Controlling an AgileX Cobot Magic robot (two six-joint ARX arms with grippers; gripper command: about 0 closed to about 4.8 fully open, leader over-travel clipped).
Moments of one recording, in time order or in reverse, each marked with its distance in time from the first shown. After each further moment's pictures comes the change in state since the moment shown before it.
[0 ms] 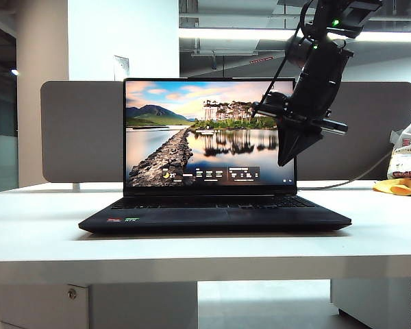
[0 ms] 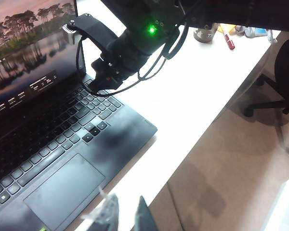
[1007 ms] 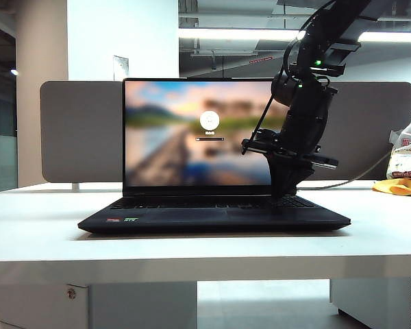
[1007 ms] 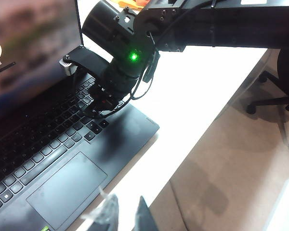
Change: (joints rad) left arm 0.000 0.000 -0.001 -0.007 -0.003 0.015; right arm 0.028 0.124 0.012 -0.003 0.003 0.009
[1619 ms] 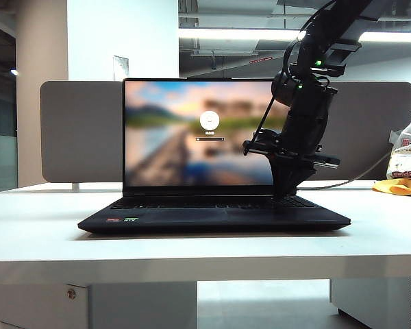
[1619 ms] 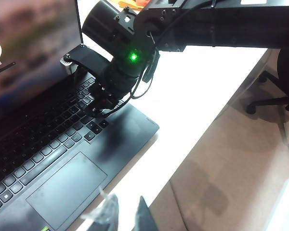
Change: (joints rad) left arm 0.000 0.000 0.000 0.000 0.000 0.000; right arm -0.001 0.000 -0.001 0.007 0.027 0.001
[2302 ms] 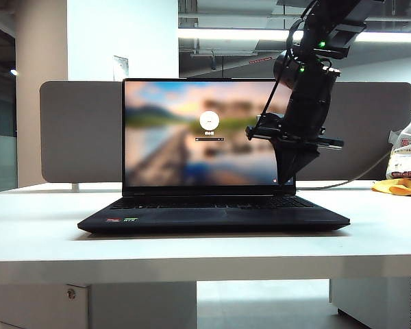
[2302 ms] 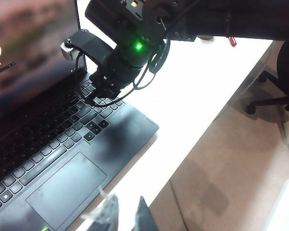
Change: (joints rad) left arm 0.000 0.000 0.000 0.000 0.000 0.000; right arm -0.003 -0.055 0.000 -0.001 0.064 -0.001
